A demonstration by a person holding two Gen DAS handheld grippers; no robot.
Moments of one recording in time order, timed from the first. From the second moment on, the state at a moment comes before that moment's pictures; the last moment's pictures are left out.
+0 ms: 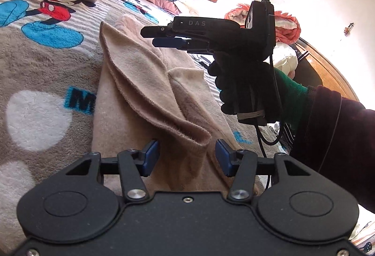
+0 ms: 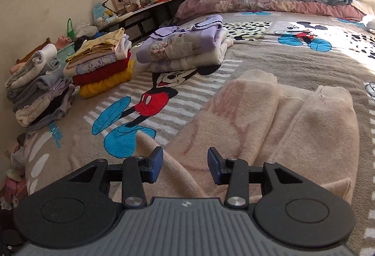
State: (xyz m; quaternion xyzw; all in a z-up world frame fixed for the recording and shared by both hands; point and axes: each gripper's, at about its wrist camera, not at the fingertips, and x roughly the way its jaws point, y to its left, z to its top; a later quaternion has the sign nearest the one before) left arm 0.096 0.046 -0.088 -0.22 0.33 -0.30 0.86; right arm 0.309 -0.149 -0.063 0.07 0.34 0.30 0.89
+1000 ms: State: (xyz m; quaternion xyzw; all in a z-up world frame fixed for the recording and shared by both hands) left arm 0.111 0.065 -0.099 -0.27 0.35 -0.29 0.85; right arm 0.341 -0.175 -0.055 -0.06 0.48 0.44 0.75
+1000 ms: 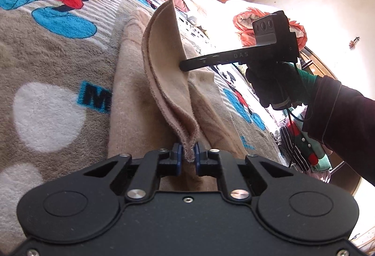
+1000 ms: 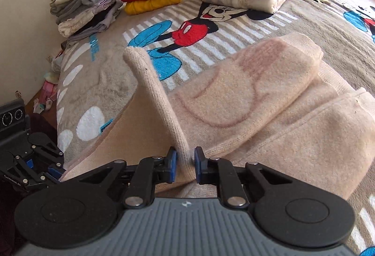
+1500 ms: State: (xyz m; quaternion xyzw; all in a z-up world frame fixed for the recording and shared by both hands) left arm 0.115 0.086 -0.113 -0.34 0.37 -0.25 0.82; right arm 0.325 -0.187 -0.066 0.01 0.44 0.41 0.80
